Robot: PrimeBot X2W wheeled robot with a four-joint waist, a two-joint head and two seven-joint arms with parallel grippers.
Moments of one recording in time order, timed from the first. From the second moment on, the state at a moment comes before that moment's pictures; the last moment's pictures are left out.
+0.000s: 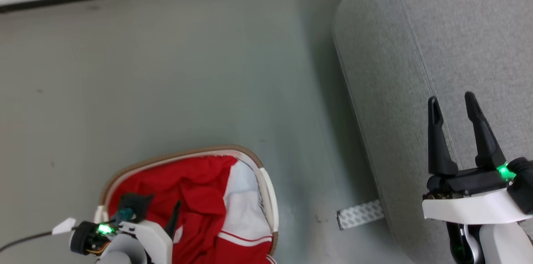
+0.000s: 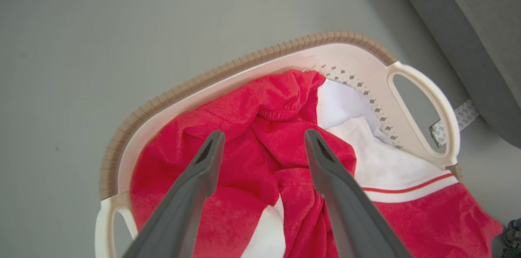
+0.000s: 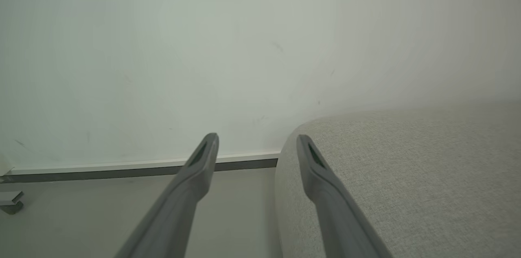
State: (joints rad) left arm -0.42 0.20 -0.21 0.86 -0.07 -0.13 -0.21; right arm -0.27 -0.05 0.08 0.03 0.29 0.13 -0.26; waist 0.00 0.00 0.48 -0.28
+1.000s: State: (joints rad) left arm -0.67 0.40 -0.52 1.13 -0.32 -0.13 -0.05; right arm -0.34 -0.05 0.09 -0.07 0.40 0.13 -0.26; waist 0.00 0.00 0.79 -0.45
